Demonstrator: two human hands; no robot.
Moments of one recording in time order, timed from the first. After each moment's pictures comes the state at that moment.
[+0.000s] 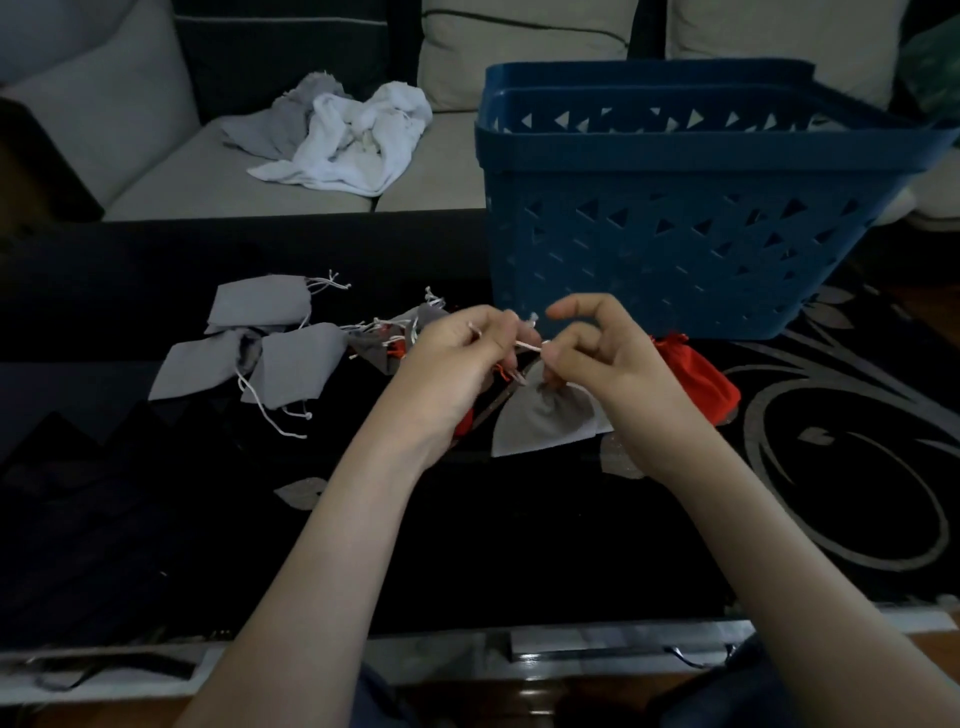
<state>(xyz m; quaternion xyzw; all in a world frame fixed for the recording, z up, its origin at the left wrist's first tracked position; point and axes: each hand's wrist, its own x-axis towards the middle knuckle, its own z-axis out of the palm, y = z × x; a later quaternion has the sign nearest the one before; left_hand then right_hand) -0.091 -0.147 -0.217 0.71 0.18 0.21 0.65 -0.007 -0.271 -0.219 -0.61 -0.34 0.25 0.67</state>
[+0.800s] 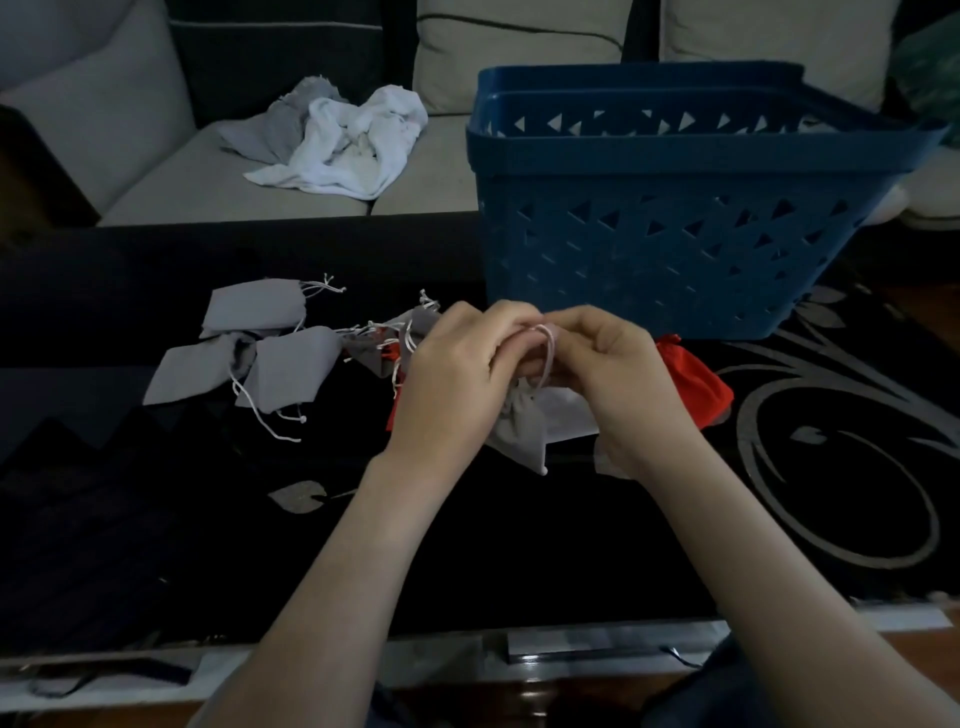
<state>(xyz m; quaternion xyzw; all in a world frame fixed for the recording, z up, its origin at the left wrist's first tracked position) -0.089 -0.158 -0.227 0.86 0.10 0.44 0.22 -0.009 -0.263 -0.220 -0.63 -0.25 0.23 0.70</state>
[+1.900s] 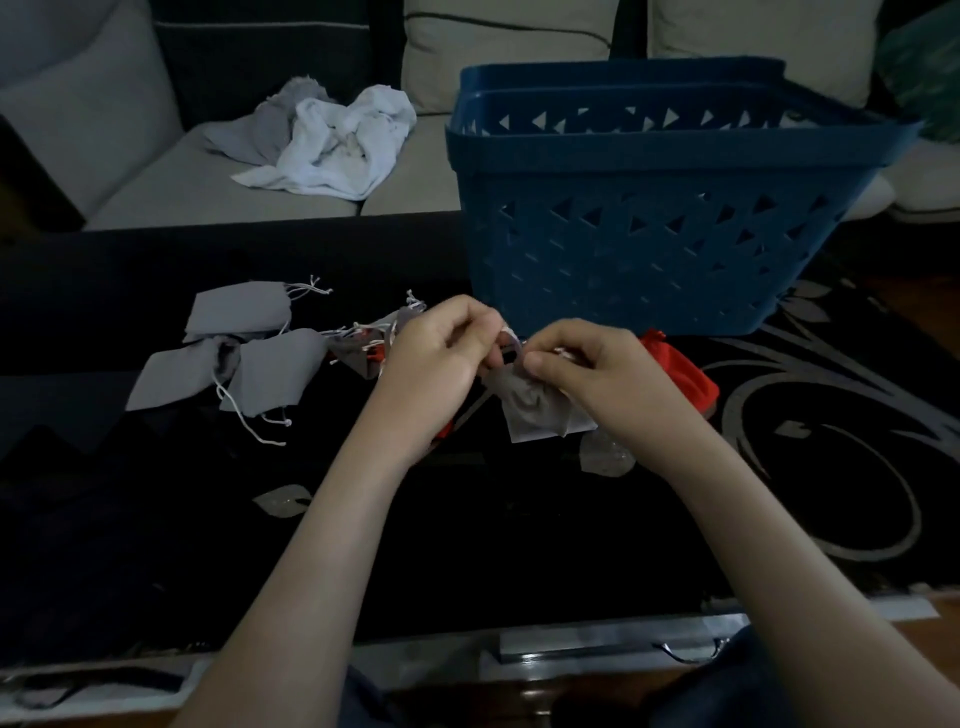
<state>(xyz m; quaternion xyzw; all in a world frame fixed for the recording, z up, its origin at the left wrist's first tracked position) -0.090 -0.155 -0.209 0.77 0.16 0.24 0.57 0.006 -0.280 -0.216 -0.75 -0.41 0.16 0.50</state>
